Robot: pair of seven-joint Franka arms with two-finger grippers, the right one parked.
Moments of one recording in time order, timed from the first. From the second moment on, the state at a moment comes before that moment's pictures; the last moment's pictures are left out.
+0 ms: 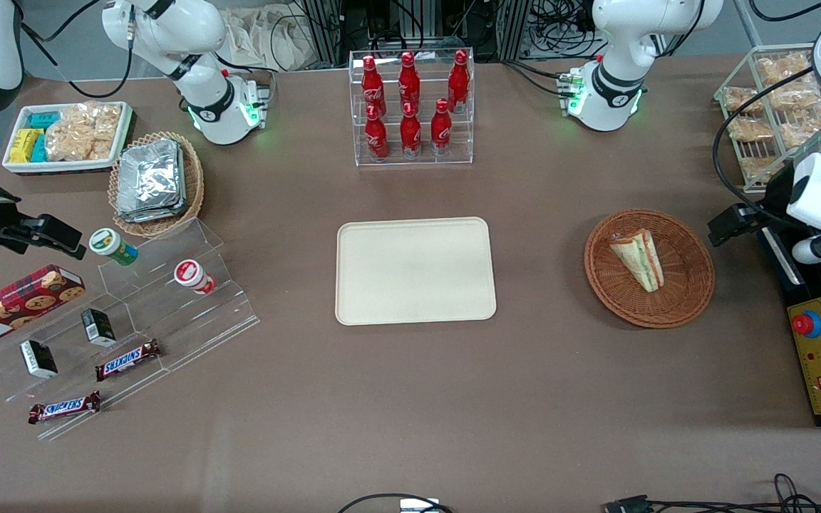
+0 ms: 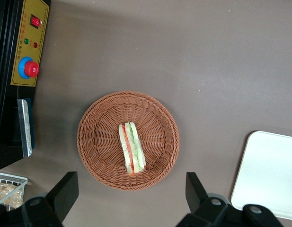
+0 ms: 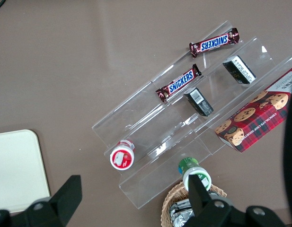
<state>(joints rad) -0.04 0.02 -0.02 -1.65 0.04 1.67 -0.28</state>
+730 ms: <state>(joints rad) -0.04 0.03 -0.02 -1.69 0.04 1.62 -0.30</state>
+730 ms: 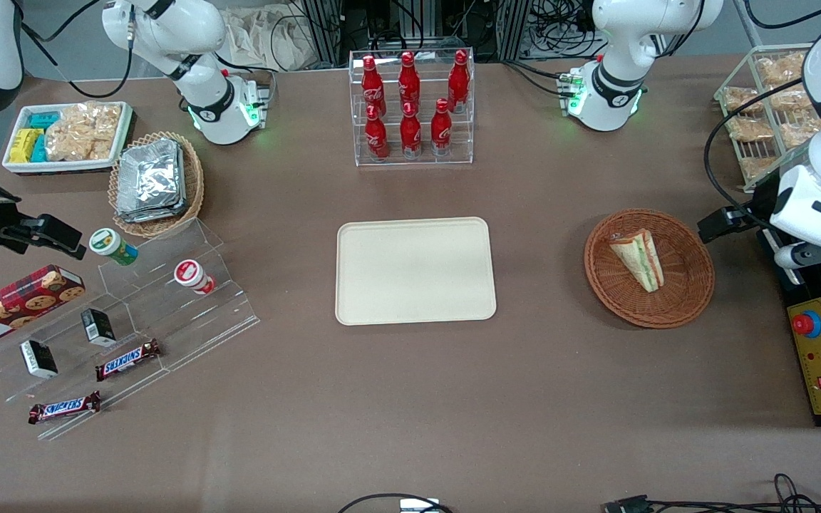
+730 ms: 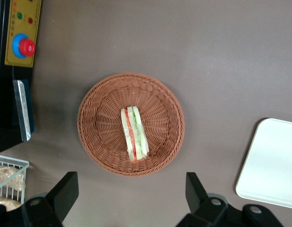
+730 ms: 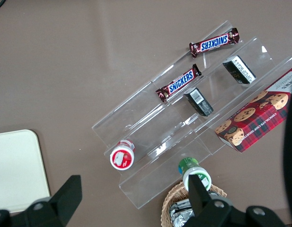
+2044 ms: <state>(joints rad) 0.00 0.03 -0.02 -2.30 0.04 2.31 -0.42</state>
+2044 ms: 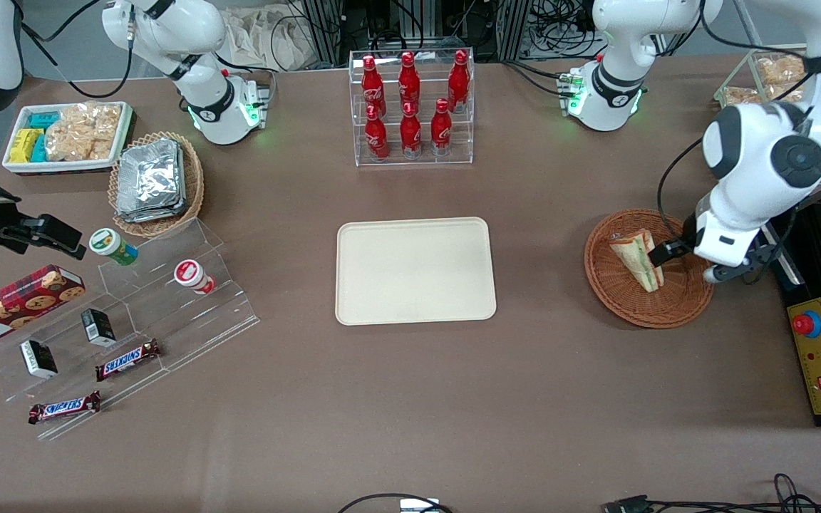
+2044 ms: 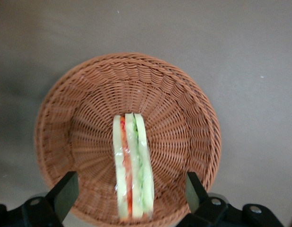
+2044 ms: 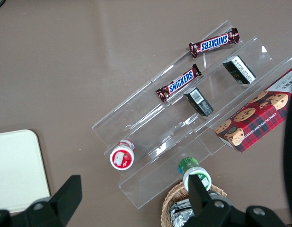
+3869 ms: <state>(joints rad) 0.00 0.19 -0.02 -2.40 0.04 2.53 -0.45</state>
